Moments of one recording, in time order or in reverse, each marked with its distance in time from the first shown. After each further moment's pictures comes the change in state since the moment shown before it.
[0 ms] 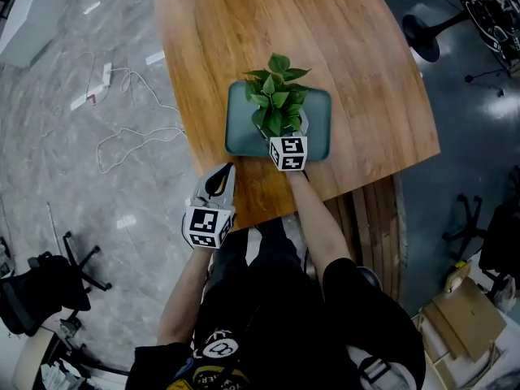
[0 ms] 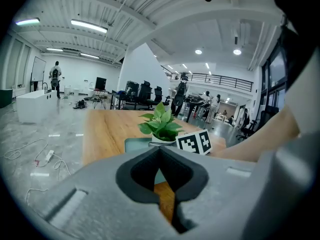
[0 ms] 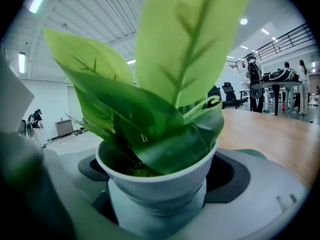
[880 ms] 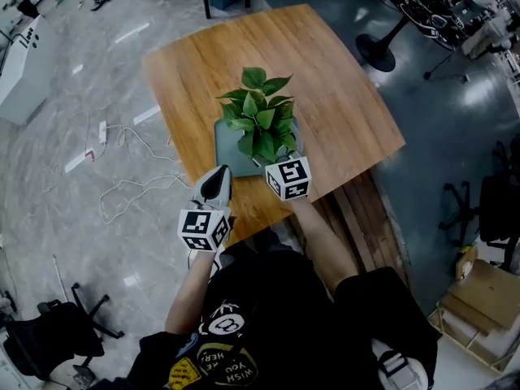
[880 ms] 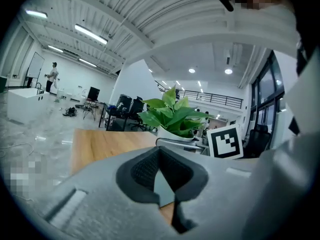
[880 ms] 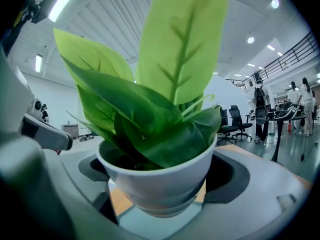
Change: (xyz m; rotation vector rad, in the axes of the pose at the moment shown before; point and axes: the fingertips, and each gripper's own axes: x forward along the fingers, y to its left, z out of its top) left arm -0.063 -0.055 0.138 -0.043 -0.178 -0.121; right arm -0.154 0.062 0.209 -0.101 -0.178 0.056
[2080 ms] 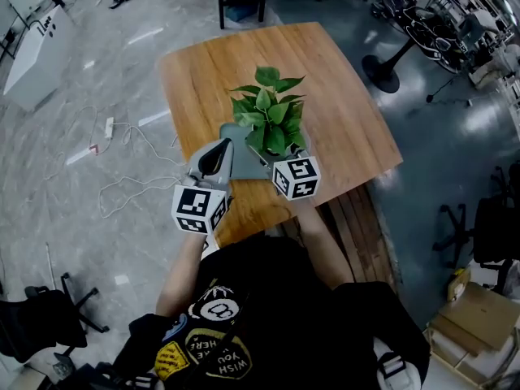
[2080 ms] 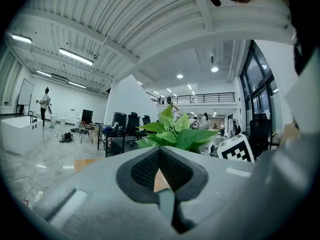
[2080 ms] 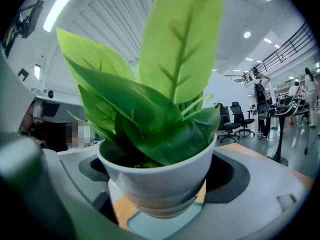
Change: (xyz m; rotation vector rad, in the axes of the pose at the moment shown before) left arm -0.002 -0.025 0.102 0.206 -0.132 -0.001; right arm -0.021 -0.001 0.048 0.050 -0.008 0.027
